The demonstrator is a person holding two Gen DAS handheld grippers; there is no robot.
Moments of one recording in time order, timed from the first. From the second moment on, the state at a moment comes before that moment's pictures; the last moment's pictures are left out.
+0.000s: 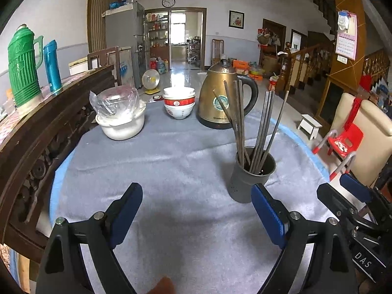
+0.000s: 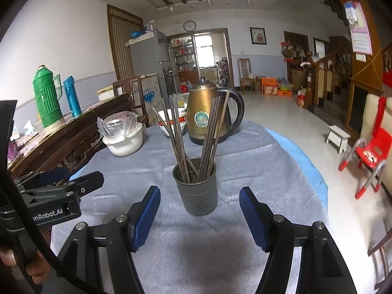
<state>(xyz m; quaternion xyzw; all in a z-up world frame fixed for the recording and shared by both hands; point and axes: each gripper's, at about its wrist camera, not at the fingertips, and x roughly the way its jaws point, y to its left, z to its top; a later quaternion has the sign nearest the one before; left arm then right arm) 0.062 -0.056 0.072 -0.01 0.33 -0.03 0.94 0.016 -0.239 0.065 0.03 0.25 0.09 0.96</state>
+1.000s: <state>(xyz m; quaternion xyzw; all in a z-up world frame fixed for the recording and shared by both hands) 0.059 -0.063 0.085 -0.02 0.33 -0.05 0.94 0.015 -0.243 0.075 0.02 0.25 0.08 0.97</state>
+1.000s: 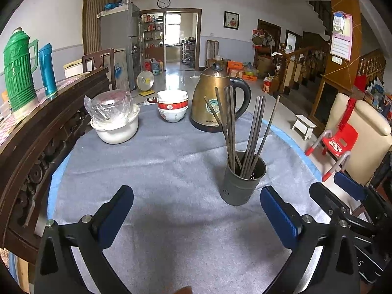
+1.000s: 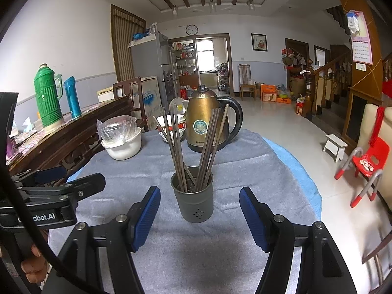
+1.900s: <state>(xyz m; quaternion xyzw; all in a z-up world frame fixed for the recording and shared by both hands) 0.061 -0.068 0.098 -0.02 0.32 -0.05 0.95 0.016 -0.239 0.080 0.01 0.24 0.08 0.97</state>
